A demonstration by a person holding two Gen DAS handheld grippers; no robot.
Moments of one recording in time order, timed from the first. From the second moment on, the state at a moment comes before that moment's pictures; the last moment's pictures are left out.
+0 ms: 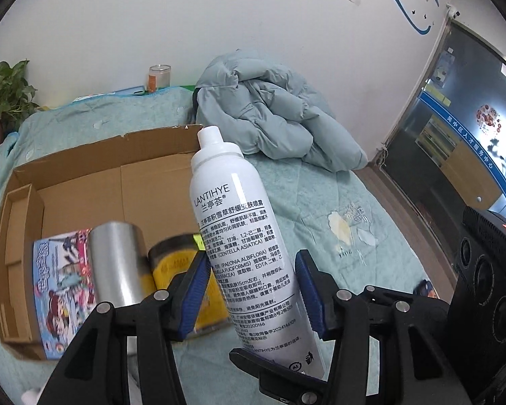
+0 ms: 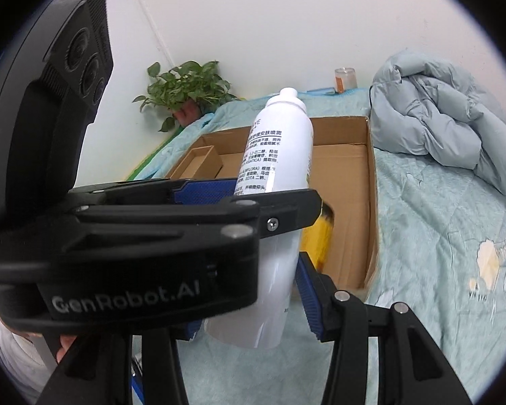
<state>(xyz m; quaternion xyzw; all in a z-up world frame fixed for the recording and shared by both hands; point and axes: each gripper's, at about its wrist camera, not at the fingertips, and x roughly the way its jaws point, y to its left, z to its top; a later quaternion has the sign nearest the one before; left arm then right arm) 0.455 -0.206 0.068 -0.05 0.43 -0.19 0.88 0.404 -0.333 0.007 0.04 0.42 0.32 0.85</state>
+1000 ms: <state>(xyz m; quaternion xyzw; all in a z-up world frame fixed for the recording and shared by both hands) 0.541 -0.239 -0.029 -0.04 0.53 -0.18 0.83 0.477 -0.343 -0.070 0.04 0.50 0.25 0.83</state>
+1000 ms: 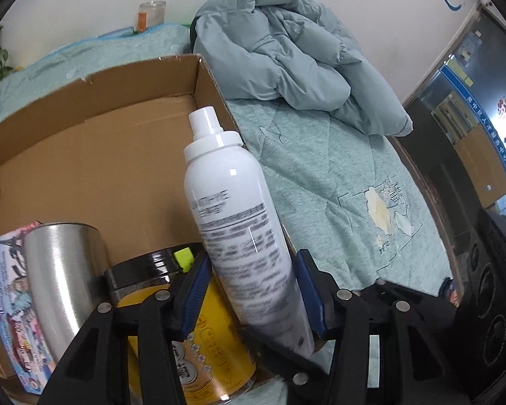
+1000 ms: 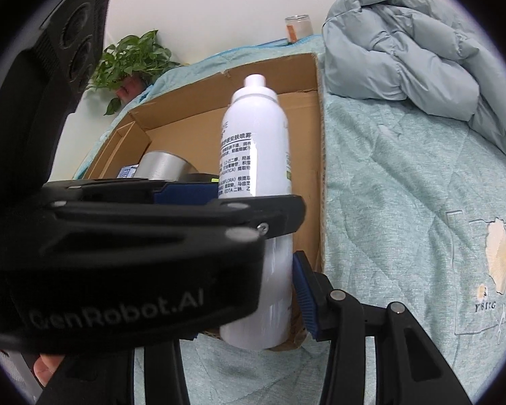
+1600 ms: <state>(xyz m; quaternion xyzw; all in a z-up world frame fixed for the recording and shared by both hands) 0.256 -0.074 0.108 -0.01 0.24 0.01 0.97 0.319 -0.347 -0.042 -0.03 0.40 0.17 0.90</state>
